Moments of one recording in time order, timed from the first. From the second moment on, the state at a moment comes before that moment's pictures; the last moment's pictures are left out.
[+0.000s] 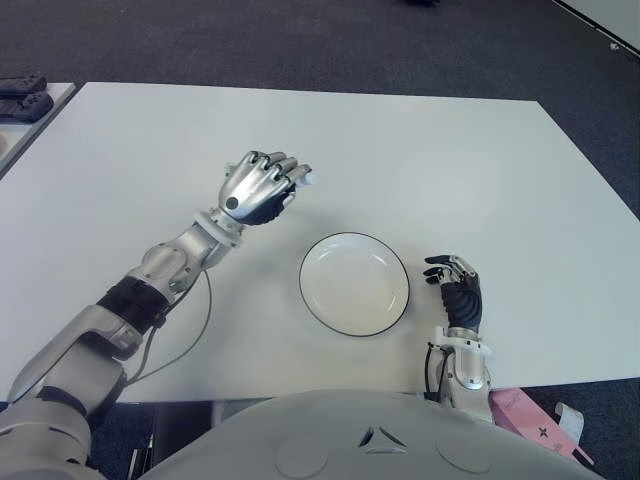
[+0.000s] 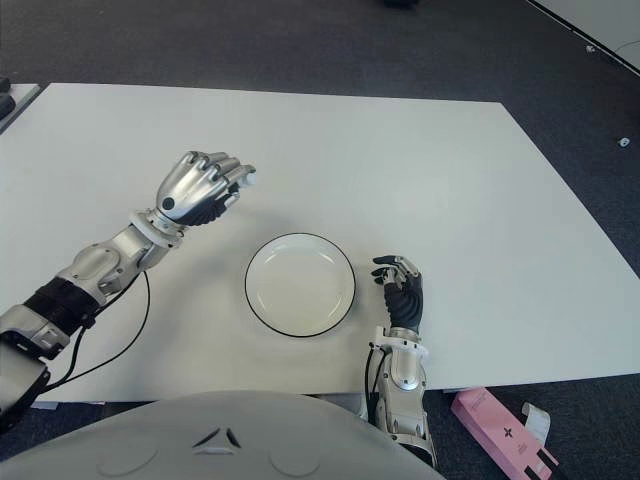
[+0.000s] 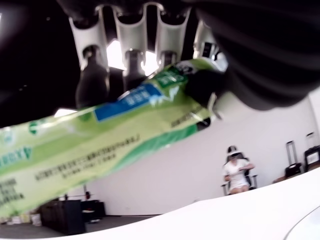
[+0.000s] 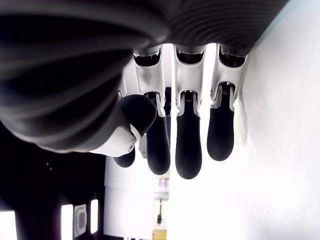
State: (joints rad) left arm -0.35 0.60 -0.60 0.29 1.07 -0.33 0.78; right arm 0.39 0.03 -0.09 0.05 -0.03 -0.35 -0.12
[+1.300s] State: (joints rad) left arm -0.26 0.52 -0.76 0.08 1.10 -0.62 0.32; right arm 0.42 0.05 -0.08 0.03 -0.04 -0.35 -0.12
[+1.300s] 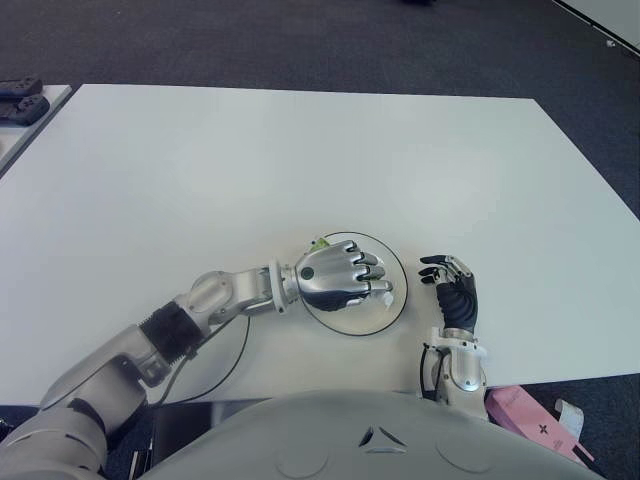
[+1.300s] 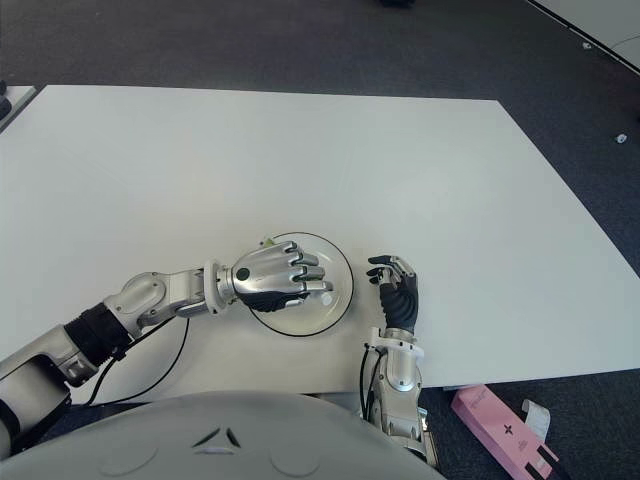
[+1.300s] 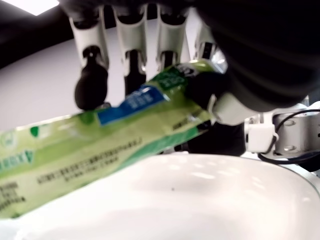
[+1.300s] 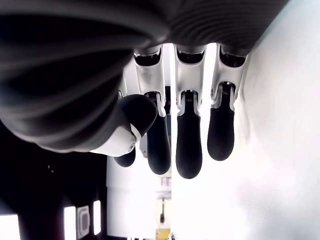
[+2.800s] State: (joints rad) left arm -0.22 0.52 -0.64 0.05 1.02 -0.66 0.19; right arm 0.42 0.05 -0.09 0.03 -0.04 -0.35 -0.12
